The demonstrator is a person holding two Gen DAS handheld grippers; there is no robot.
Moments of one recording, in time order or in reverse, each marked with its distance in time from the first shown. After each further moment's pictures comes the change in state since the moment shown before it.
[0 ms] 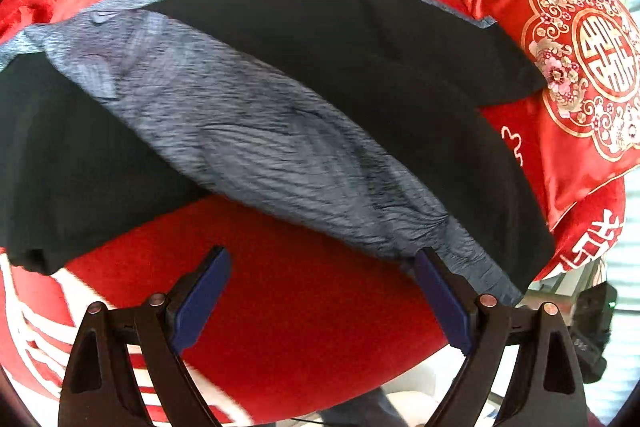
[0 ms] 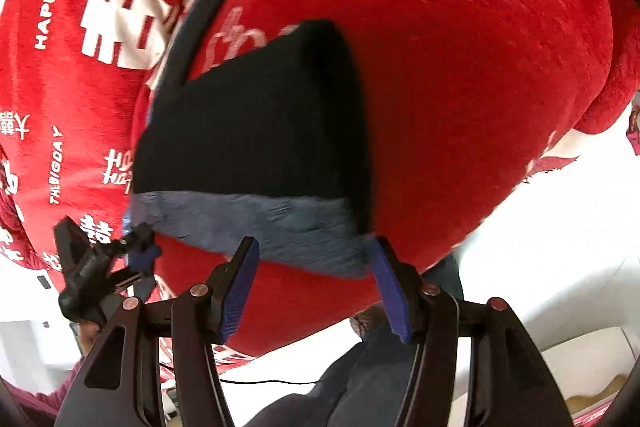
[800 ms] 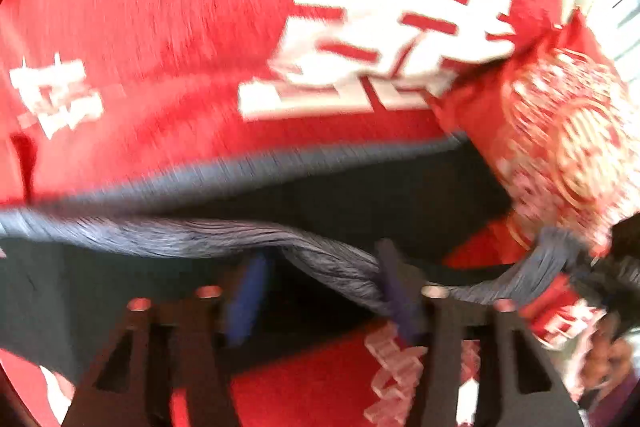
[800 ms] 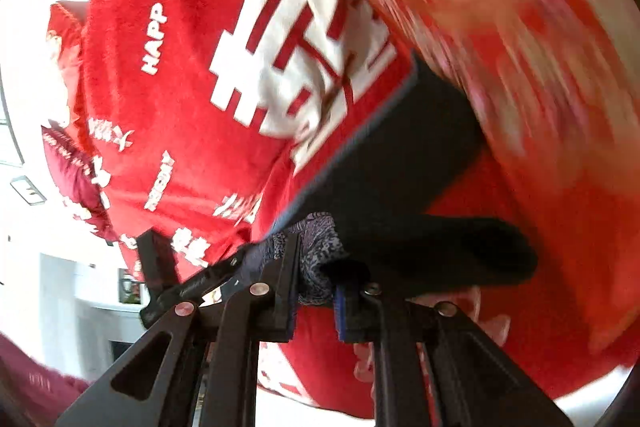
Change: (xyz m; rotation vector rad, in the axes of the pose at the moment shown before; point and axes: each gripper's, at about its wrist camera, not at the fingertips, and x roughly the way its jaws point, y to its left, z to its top) left arm -0.056 -0.044 0.142 0.051 -0.221 0.044; right arm -0.031 0.151 0.183 -0.270 -0.028 0.297
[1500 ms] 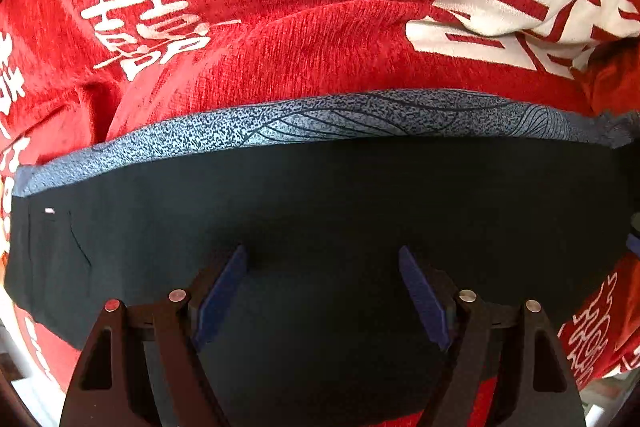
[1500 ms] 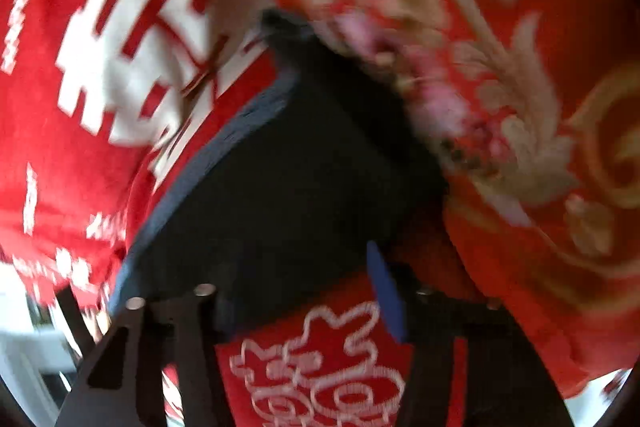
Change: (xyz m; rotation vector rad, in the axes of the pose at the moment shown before) left arm 0.055 0.093 -0.043 -0.083 0.087 0.344; right arm 0.080 -0.051 0.024 0.069 0.030 -0.433
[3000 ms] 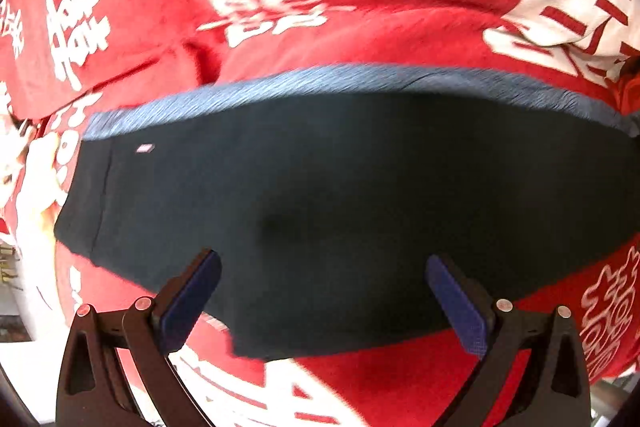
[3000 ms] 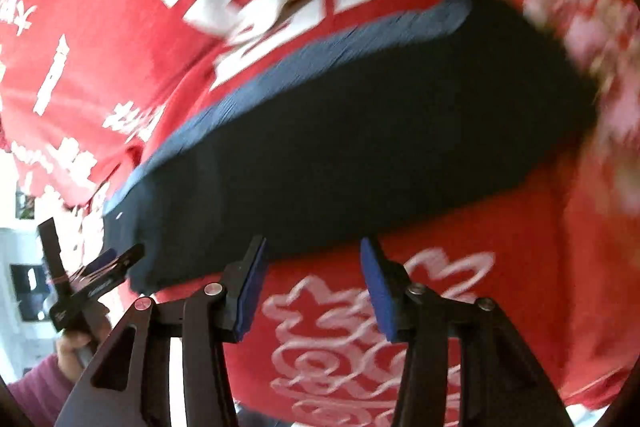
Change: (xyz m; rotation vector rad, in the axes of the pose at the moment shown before) left arm -0.045 0.079 -0.053 -0.084 0.022 0.146; right arm 0.009 0.081 -0.067 -0.338 0.197 0.043
